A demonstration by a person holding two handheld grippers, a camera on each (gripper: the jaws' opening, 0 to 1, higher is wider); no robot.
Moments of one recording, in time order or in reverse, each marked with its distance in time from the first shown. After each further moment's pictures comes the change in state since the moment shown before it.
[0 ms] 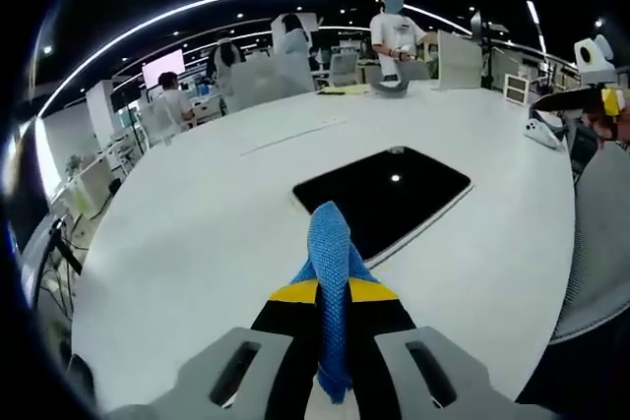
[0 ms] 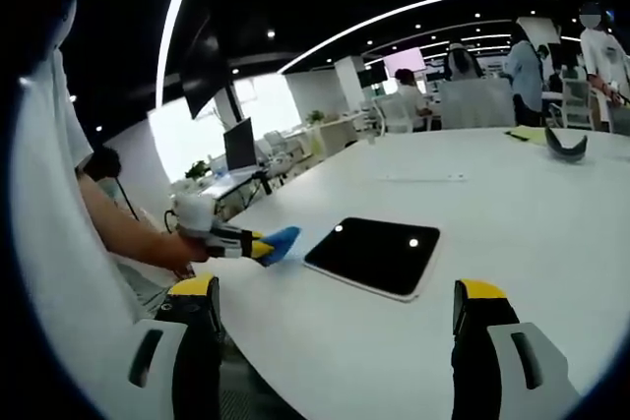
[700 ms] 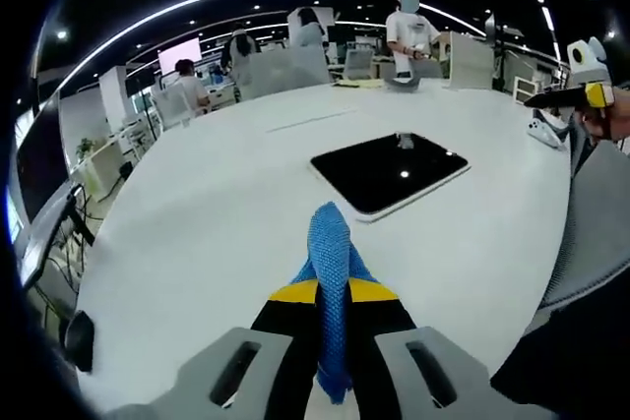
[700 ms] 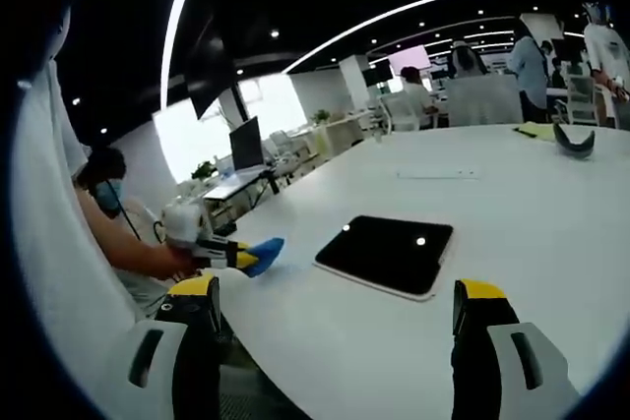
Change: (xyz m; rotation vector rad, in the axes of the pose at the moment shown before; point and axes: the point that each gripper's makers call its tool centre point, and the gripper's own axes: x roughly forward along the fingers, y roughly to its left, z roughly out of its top) left arm -0.037 0.008 -0.042 -0.049 0.037 0.040; right arm 0.011 0.014 -0.005 0.010 0.006 0.027
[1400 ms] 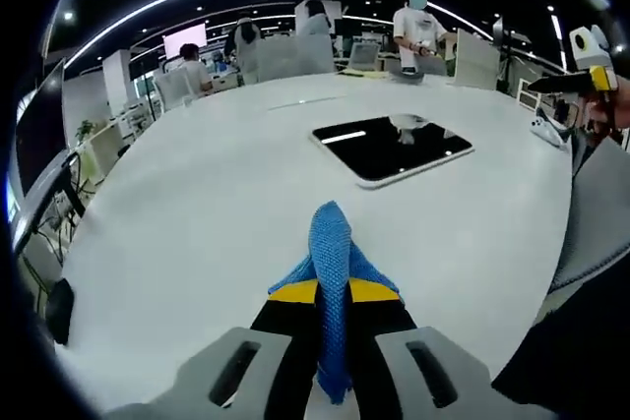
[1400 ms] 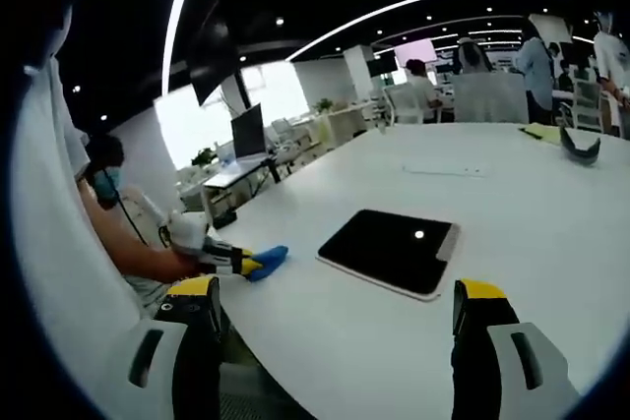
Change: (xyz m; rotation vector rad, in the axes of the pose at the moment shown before) left arm 0.011 -0.001 -0.031 -0.041 0.017 -0.015; right arm 0.007 0.009 0.002 -0.033 0.051 -0.001
